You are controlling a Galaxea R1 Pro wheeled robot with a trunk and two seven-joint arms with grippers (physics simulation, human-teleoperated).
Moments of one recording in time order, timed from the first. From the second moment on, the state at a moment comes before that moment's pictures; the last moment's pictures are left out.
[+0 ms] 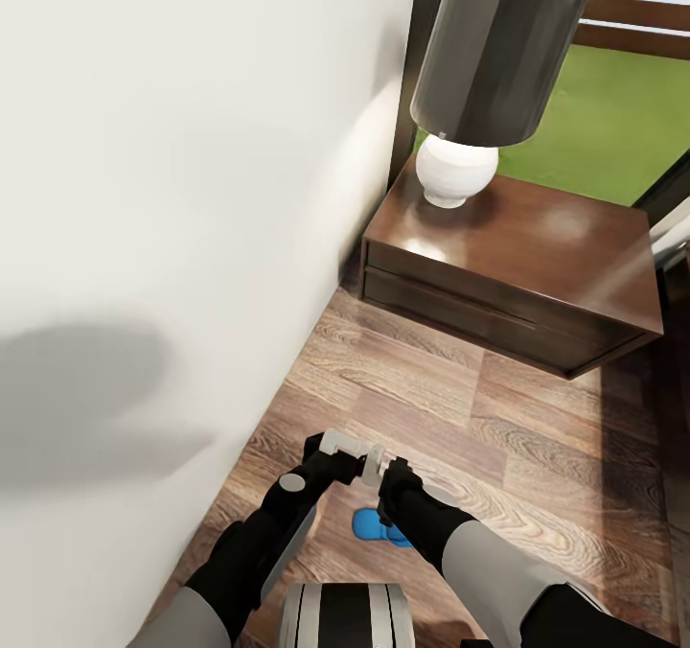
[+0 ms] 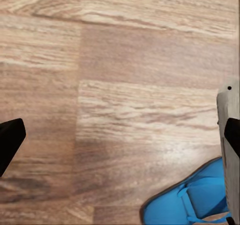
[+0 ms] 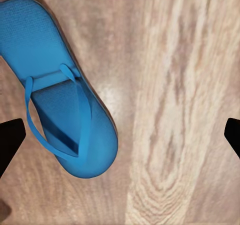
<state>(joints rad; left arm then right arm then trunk) -0.54 -0.14 -0.49 -0.98 0.07 0.32 0.05 -0.79 0.17 0.57 -0.43 0.74 0.59 0.32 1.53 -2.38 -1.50</state>
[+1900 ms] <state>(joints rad) -0.55 -0.09 -0.32 -1.07 0.07 0.32 0.08 -0.79 0.17 0.57 -0.41 0.74 0.57 0.32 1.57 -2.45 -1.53</state>
